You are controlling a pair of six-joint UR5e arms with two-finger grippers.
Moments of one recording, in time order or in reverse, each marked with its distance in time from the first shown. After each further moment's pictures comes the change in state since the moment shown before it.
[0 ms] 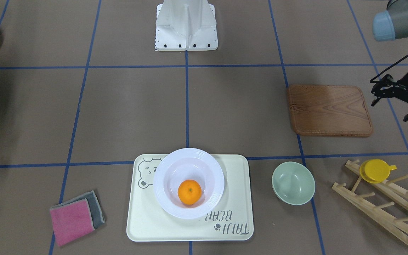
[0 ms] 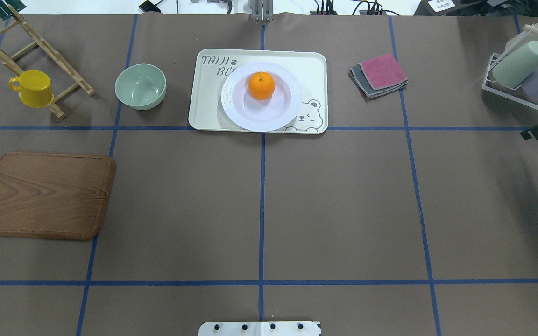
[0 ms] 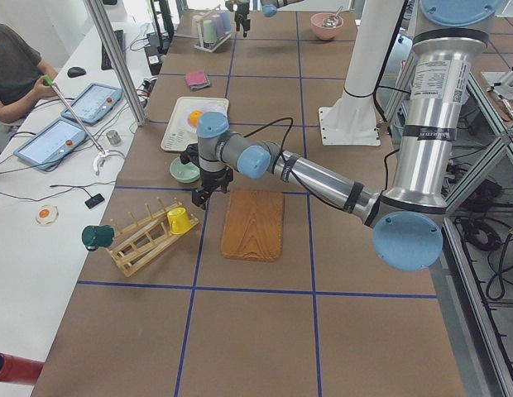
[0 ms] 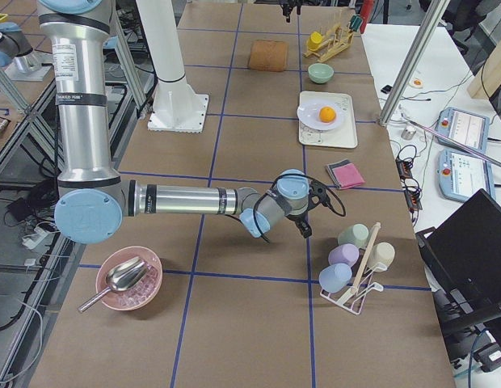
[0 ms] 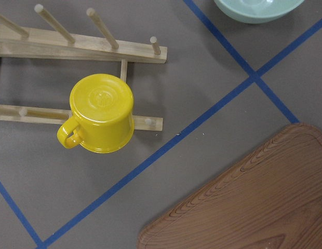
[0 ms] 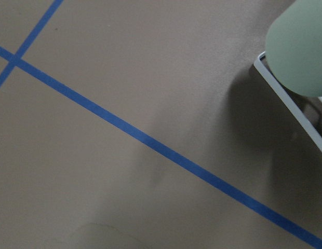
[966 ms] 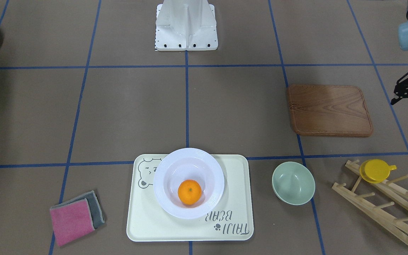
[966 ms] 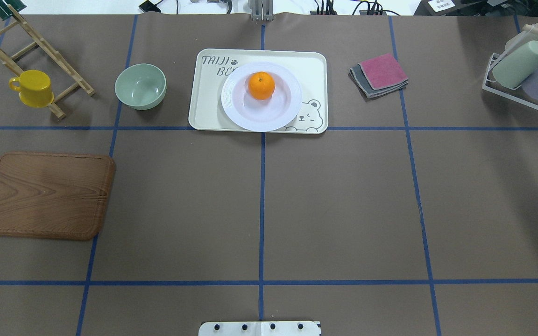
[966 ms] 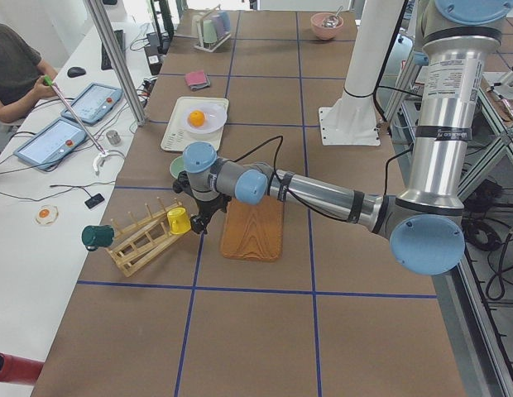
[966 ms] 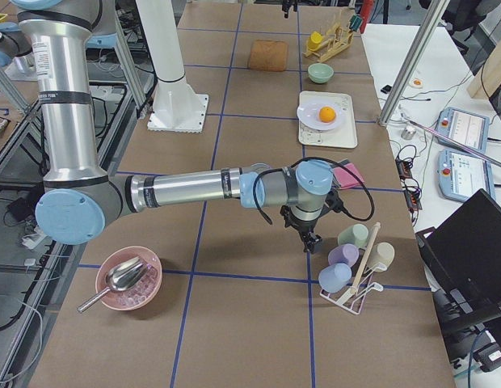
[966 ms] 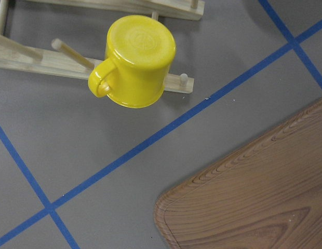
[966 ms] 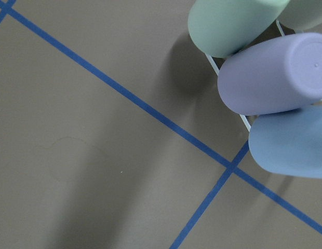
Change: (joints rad) left arm -0.125 0.028 0.126 0.006 -0.164 0.114; right arm 0.203 -0.057 0.278 -0.592 -0.006 -0.417
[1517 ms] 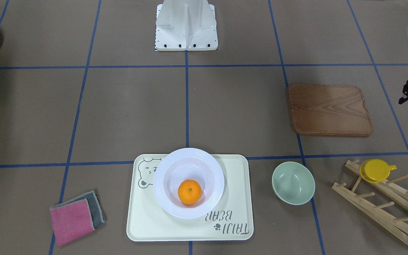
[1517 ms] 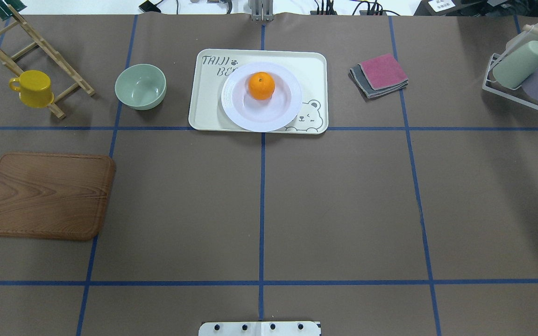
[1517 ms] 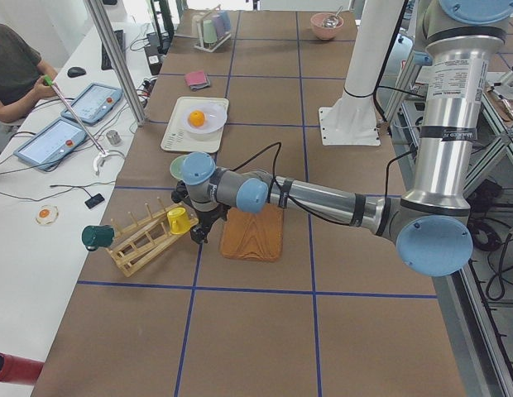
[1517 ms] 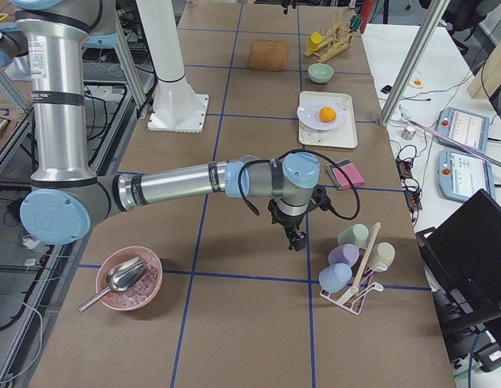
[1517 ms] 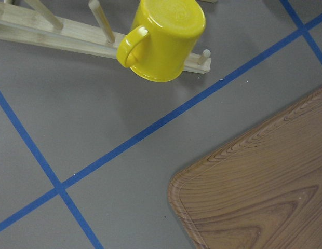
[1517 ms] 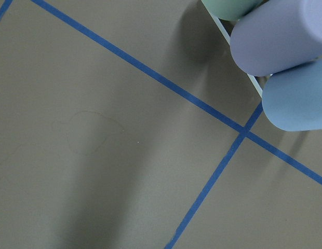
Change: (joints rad) left arm -0.023 0.018 0.025 -0.010 -0.010 -0.002; right arm 0.000 -0.019 0.023 -0.020 -0.004 0.010
